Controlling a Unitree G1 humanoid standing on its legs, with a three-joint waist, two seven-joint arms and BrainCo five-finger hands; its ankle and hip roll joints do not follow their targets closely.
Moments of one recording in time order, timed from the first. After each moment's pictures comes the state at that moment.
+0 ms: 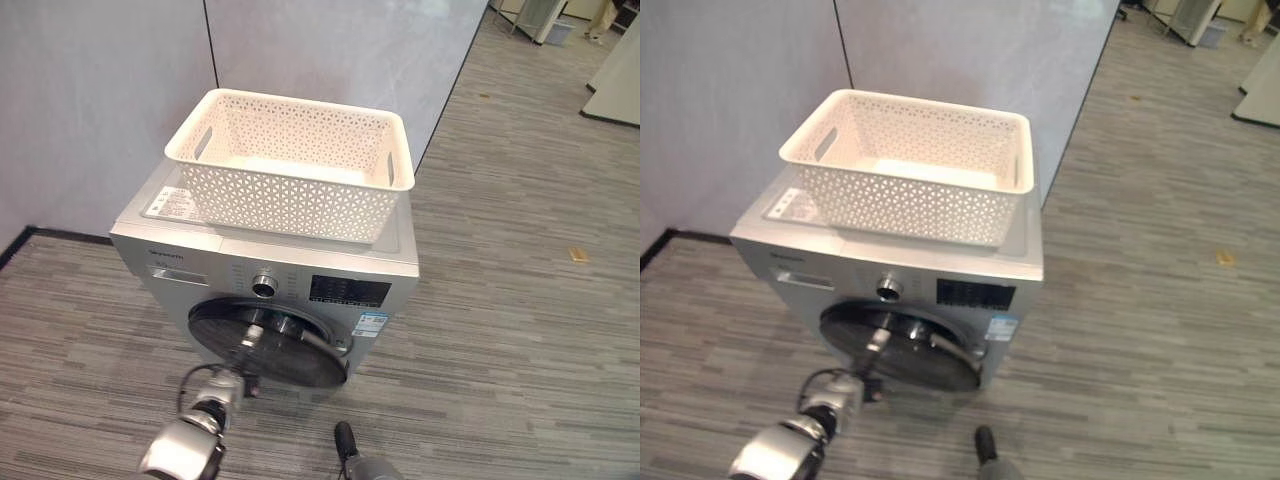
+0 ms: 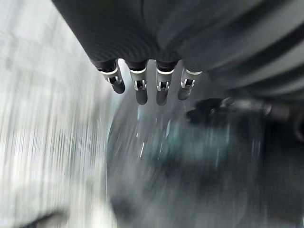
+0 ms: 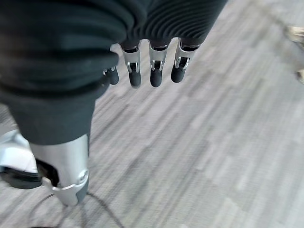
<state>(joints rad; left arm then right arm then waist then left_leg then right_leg) -0.41 0.10 -0.41 1.14 -0.39 0.01 0.13 0.15 -0.30 0.42 1.25 -0.22 0.06 -0.06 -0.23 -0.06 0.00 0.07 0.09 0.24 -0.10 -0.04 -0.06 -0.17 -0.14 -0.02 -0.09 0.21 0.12</state>
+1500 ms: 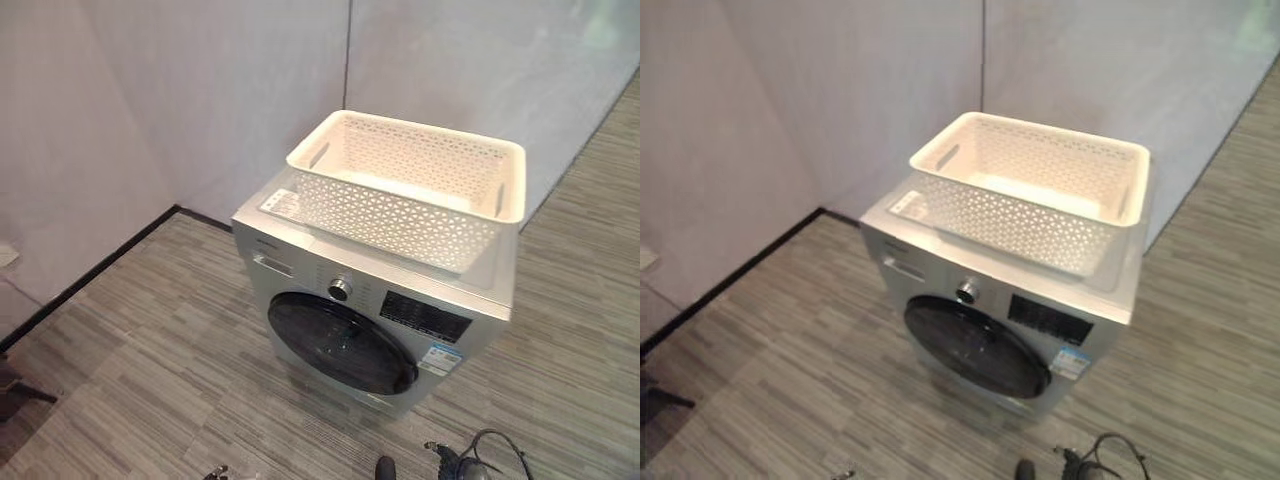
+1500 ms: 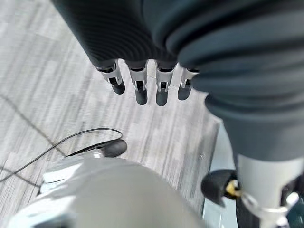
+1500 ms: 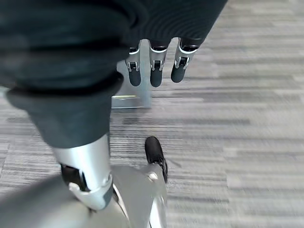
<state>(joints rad) 0.11 0.25 -0.24 1.17 -0.15 -0.06 0.00 -0.09 -0.37 0.61 1.04 -0.41 0.02 -0.02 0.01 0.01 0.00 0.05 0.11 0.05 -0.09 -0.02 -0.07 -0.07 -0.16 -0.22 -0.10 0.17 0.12</state>
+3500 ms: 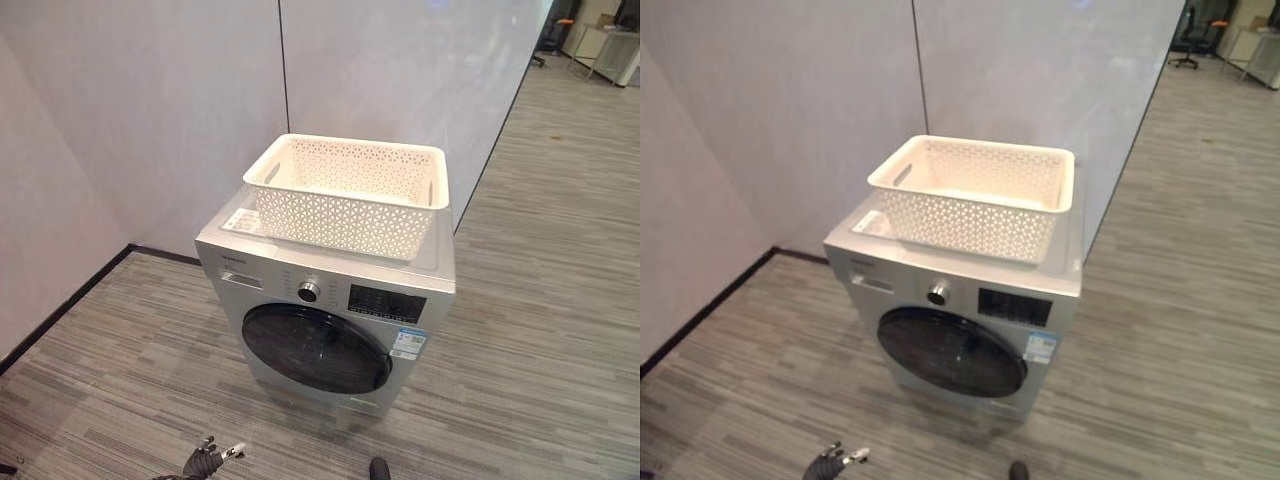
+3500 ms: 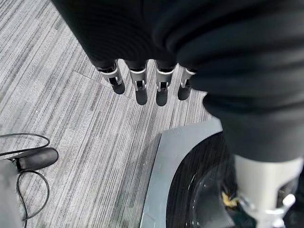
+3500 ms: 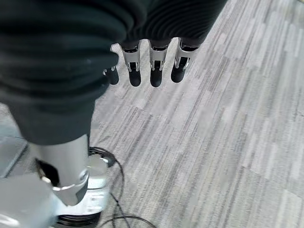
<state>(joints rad) 0.07 0.26 -0.17 1.16 -0.32 -0.17 0.01 0.15 -0.27 0.17 1.39 -0.06 0.04 -0.13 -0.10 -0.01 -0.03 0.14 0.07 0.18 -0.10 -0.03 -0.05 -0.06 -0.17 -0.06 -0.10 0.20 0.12</state>
